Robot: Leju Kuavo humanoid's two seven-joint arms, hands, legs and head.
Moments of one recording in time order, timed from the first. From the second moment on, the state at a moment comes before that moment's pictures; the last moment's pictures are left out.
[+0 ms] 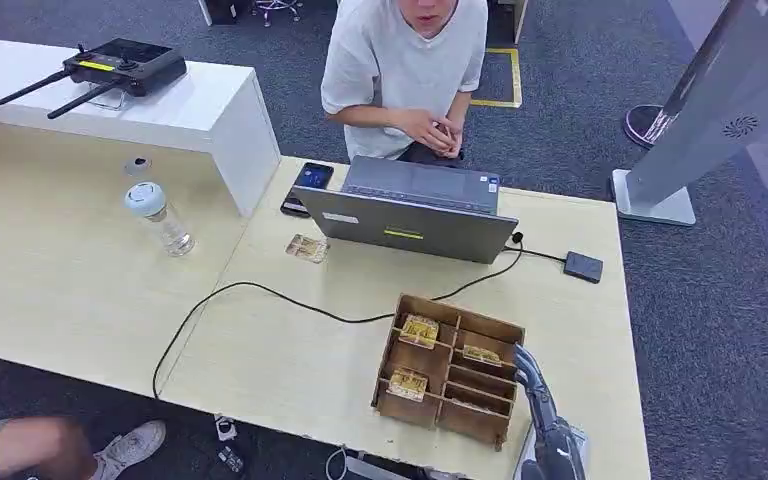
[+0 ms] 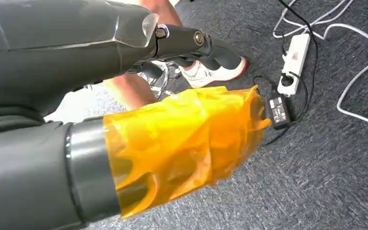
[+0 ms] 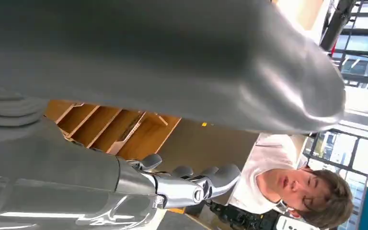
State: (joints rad) left arm -0.01 -0.18 0.26 -0.21 -1.43 0.55 0.16; right arm 0.23 -0.24 0.68 -1.80 0.19 -0.46 -0.26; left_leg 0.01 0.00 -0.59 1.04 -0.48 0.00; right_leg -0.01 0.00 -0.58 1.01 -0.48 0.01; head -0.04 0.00
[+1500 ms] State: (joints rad) left arm -0.01 -0.18 0.26 -0.21 -1.44 0.55 0.16; right arm 0.23 -0.24 0.68 -1.80 0.20 -0.46 -0.26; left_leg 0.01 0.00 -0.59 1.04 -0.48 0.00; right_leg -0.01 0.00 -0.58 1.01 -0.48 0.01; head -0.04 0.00
